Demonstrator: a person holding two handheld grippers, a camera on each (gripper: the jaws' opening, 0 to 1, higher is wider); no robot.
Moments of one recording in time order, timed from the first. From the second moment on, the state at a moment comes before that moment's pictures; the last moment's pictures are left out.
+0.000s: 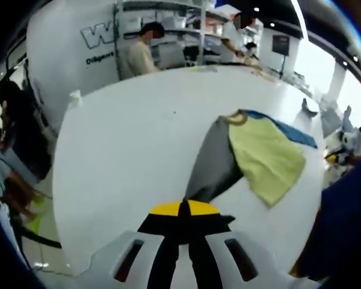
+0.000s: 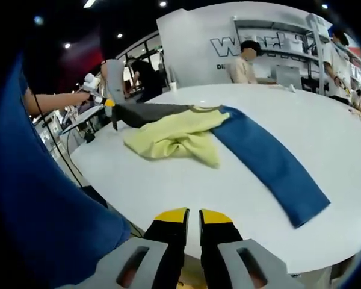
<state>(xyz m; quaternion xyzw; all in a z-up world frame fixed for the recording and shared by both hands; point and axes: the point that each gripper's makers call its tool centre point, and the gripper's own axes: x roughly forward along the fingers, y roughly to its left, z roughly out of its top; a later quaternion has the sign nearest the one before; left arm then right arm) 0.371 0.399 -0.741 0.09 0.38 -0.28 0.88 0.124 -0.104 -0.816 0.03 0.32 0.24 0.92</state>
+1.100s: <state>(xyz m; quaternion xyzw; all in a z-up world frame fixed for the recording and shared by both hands) 0.408 0.480 -0.765 0.05 0.33 -0.23 0.91 0.116 -0.053 -0.808 0.03 0.33 0.21 0.92</state>
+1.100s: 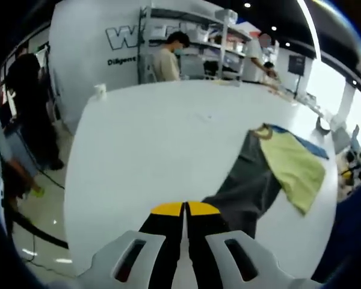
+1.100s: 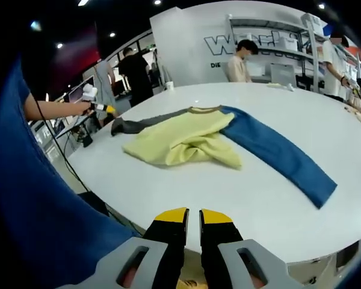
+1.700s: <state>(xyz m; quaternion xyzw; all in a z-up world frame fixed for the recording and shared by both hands) 0.320 0.396 -0.789 0.16 0.28 -0.25 0.91 0.120 -0.045 -0.812 0.05 0.33 0.22 0.92</state>
